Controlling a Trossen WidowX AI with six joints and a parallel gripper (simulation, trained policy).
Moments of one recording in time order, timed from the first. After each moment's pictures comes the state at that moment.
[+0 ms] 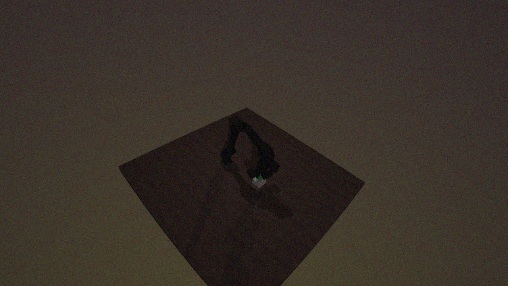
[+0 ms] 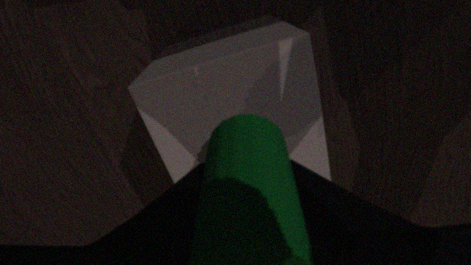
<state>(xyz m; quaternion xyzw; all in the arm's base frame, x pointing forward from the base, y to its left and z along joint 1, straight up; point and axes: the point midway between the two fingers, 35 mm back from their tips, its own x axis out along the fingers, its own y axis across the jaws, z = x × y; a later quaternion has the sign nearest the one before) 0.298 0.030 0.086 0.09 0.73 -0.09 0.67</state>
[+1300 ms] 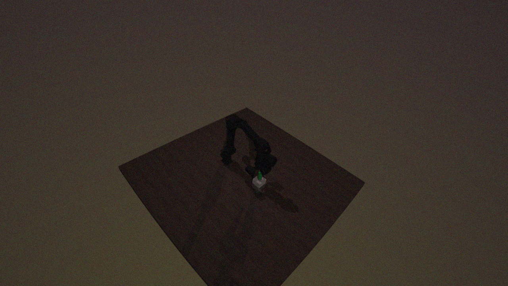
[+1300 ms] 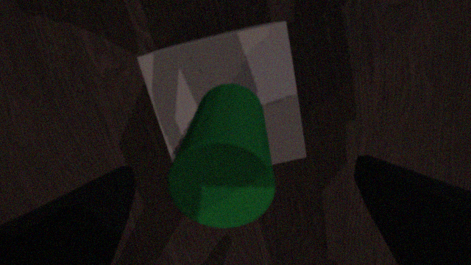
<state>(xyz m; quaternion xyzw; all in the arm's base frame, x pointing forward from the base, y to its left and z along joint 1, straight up) 0.287 0.027 0.110 0.06 0.69 -0.07 0.72</state>
